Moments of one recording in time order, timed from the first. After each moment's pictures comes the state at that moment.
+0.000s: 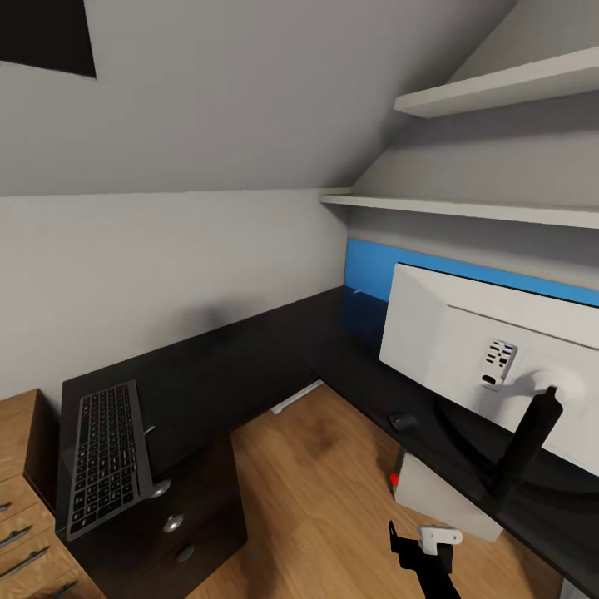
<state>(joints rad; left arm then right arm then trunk) -0.12 -0.01 -0.07 -0.31 0.28 -0.36 -0.05 -0.49 -0.02 -0.06 -0.02 0.03 -0.64 -0.07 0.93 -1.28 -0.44</state>
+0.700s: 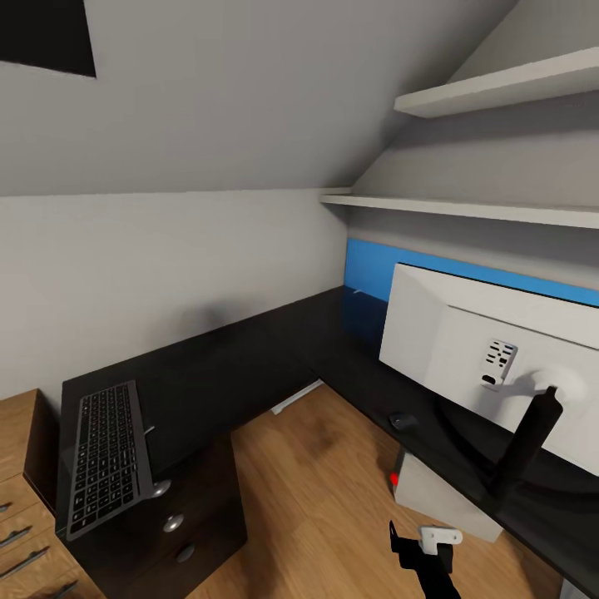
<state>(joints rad) -0.12 0.00 -0.04 -0.30 0.28 -0.36 -0.09 -0.49 -0.02 -0.06 -0.02 0.03 -0.64 -0.08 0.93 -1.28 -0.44</state>
